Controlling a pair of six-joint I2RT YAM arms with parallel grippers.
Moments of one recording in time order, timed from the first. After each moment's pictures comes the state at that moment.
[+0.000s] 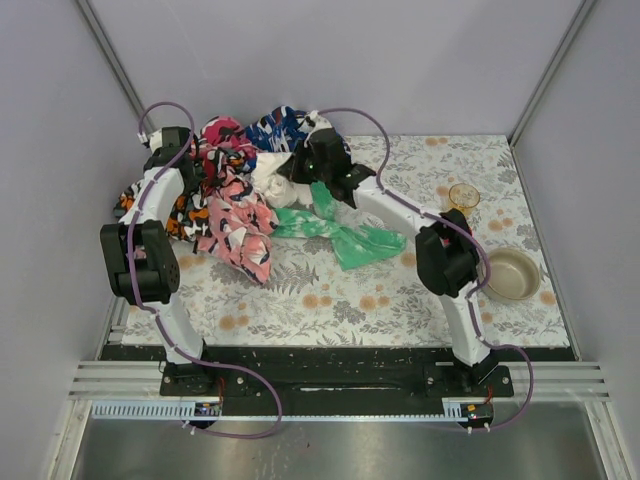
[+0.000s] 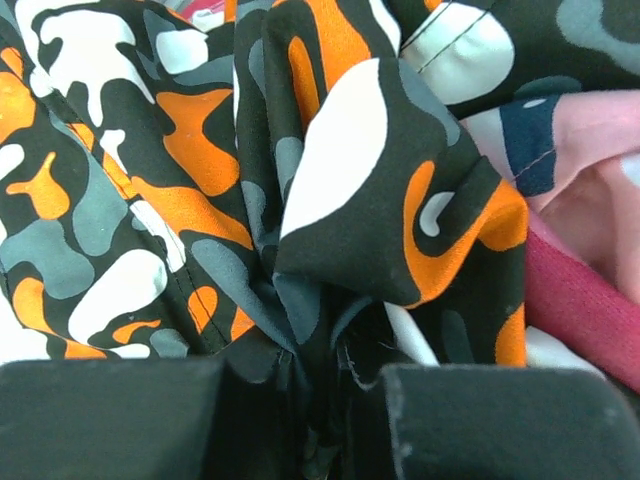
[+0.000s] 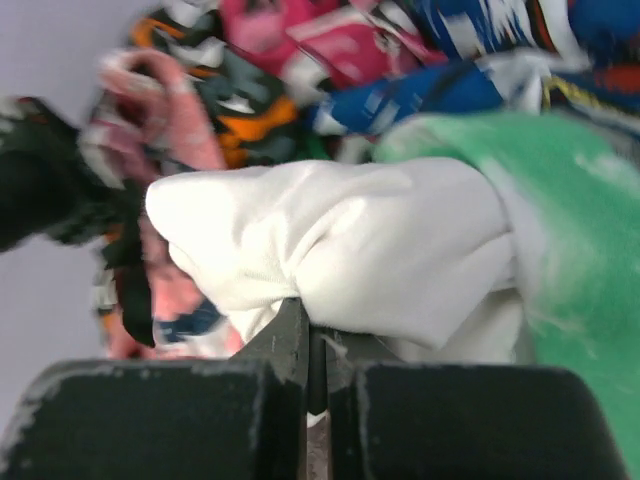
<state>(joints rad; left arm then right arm) 0.08 1.86 1.56 -0.58 -0.39 -0.48 0.68 2.21 1.87 -0.01 -0.10 0.68</state>
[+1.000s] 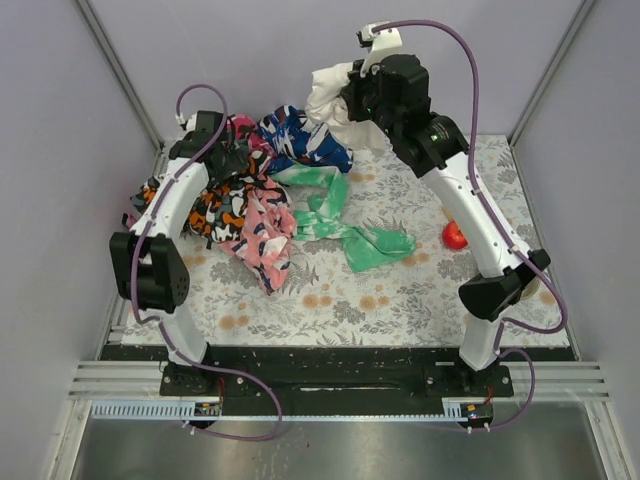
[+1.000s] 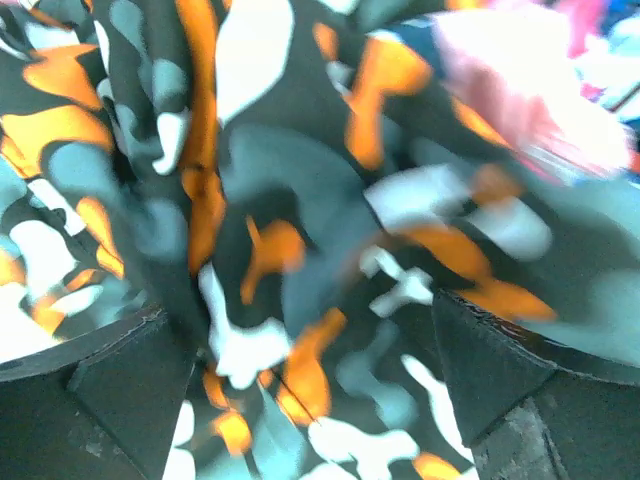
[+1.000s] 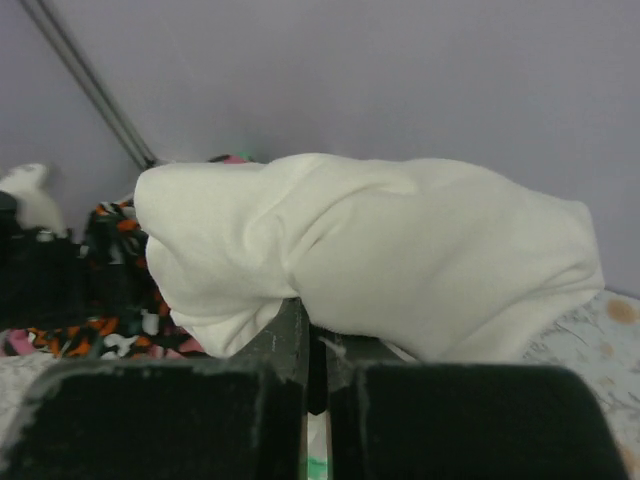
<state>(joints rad) -0.10 1.86 1.69 -0.73 -0.31 -0.55 0.62 1.86 2.33 -0.55 0.16 0.13</state>
